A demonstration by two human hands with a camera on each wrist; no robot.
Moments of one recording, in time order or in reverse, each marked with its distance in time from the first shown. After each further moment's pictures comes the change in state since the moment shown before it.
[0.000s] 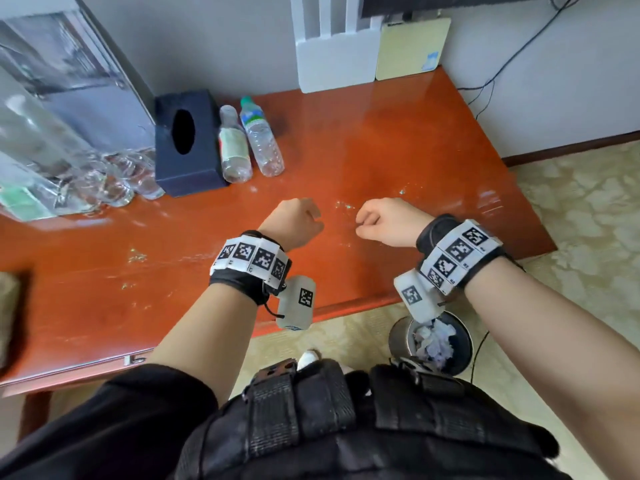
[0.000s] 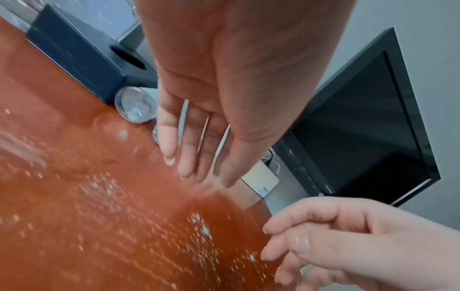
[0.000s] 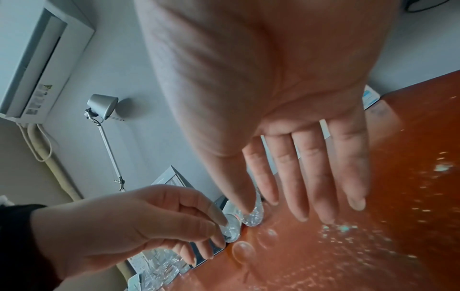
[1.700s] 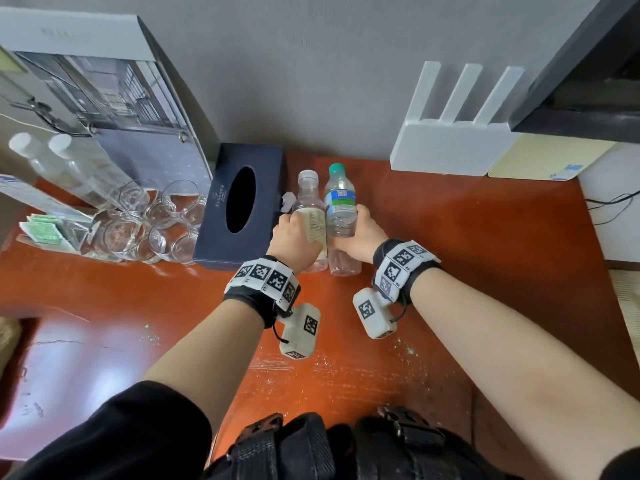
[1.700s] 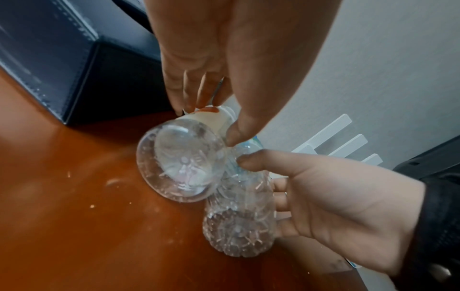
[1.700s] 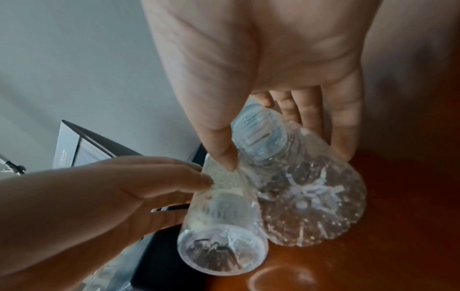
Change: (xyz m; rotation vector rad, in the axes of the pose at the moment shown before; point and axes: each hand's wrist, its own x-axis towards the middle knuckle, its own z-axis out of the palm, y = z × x) left_hand 0.198 -0.113 -0.091 -0.127 0.222 -0.443; right_hand 0.315 -0.101 -0.019 0.232 -0.029 0.044
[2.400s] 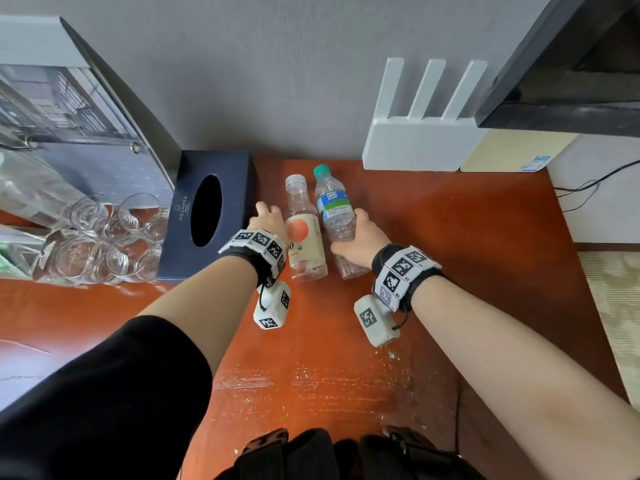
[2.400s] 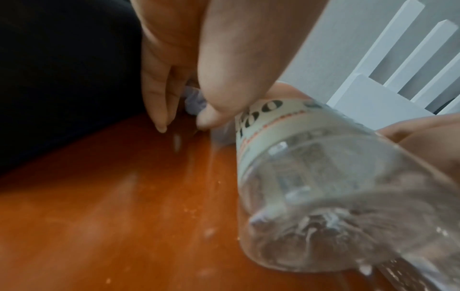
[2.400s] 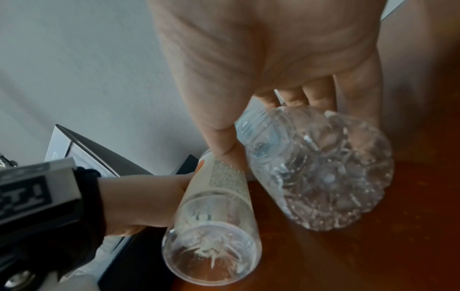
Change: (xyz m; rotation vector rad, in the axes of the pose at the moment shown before) left_hand 0.055 0.018 0.012 0.440 -0.011 -0.062; right_hand 0.017 0.045 -0.023 -0.092 0.044 0.062
